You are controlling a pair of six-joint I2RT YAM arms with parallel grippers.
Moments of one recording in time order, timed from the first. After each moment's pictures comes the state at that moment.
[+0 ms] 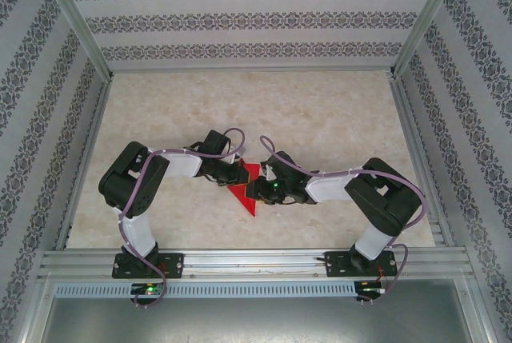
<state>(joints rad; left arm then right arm) -0.49 1.84 0.87 -0.10 0.66 -0.55 0.77 1.68 0.64 0.20 -0.49 1.00</state>
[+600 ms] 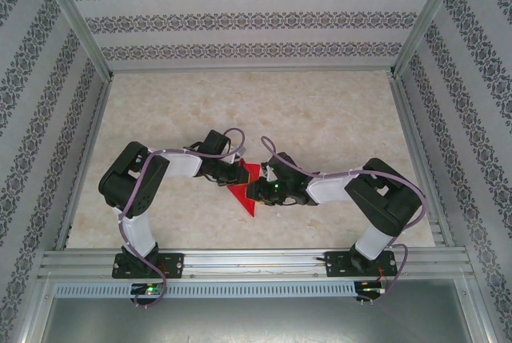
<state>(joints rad) -0.49 1.84 0.87 -0.10 0.66 -0.54 0.77 1.66 0.61 0.23 -0.50 1.02</state>
